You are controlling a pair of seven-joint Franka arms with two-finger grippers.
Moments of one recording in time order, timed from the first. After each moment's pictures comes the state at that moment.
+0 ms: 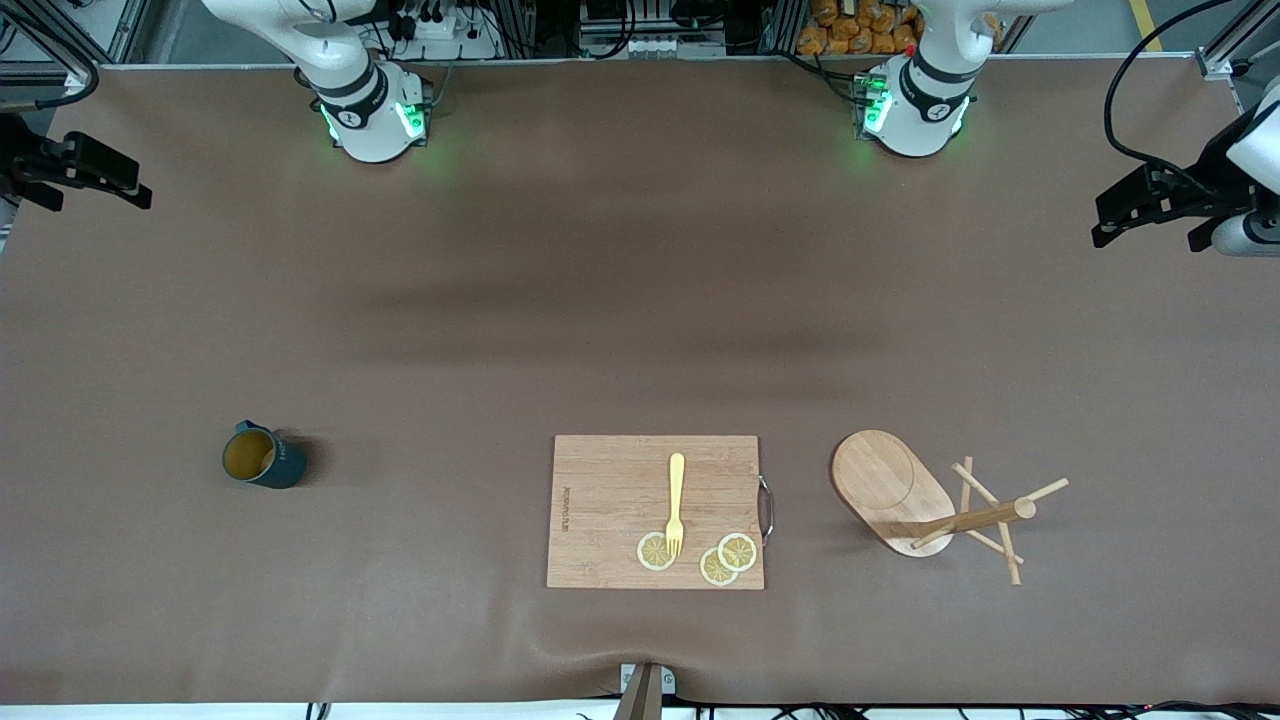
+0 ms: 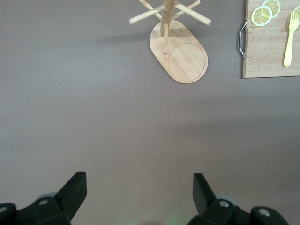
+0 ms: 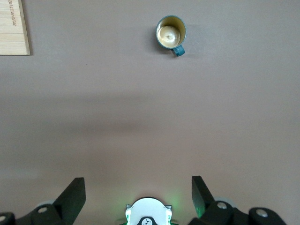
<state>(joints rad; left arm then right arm) -0.06 -0.02 0.00 -1.52 0.00 1.49 0.00 0.07 -0.08 -0.12 -1.56 0.01 1.34 -0.04</state>
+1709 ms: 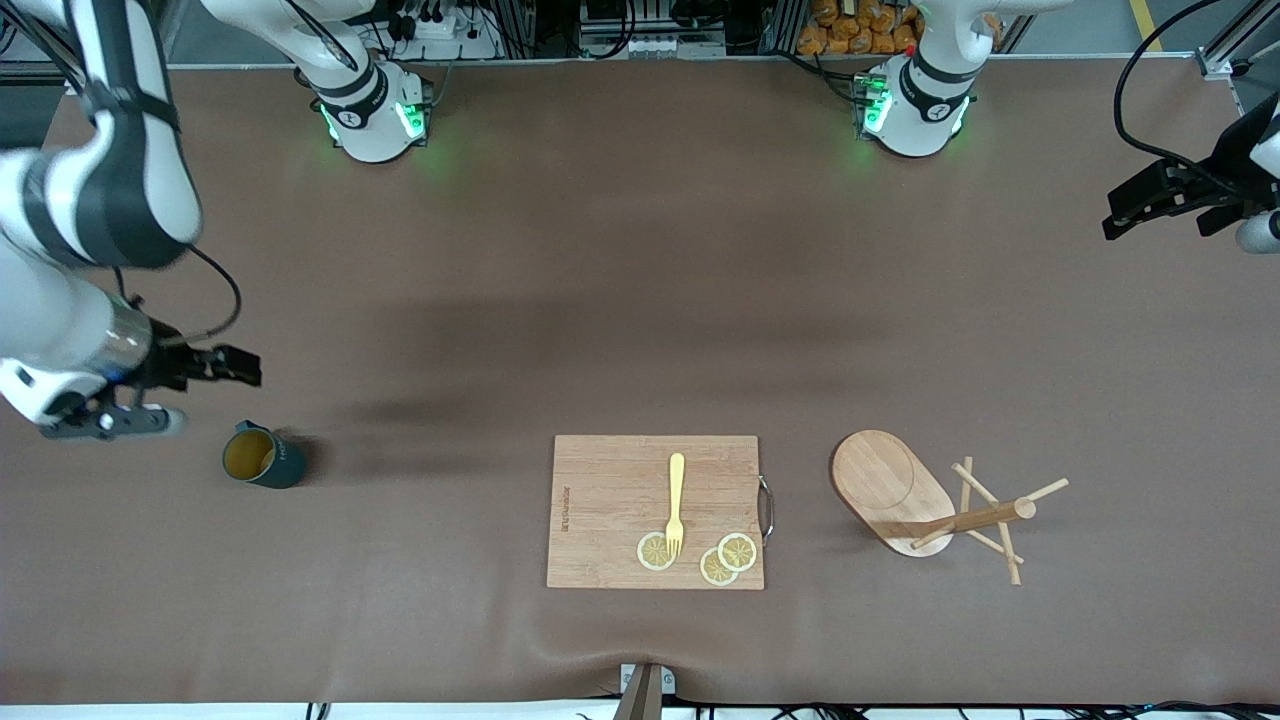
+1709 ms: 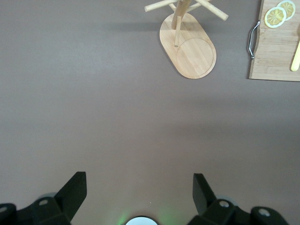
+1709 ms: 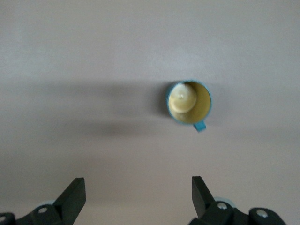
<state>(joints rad) -0.05 -0.02 0.01 -1.51 0.00 1.44 -0.08 0.10 0.29 -0.11 -1.68 0.02 1.90 -0.08</state>
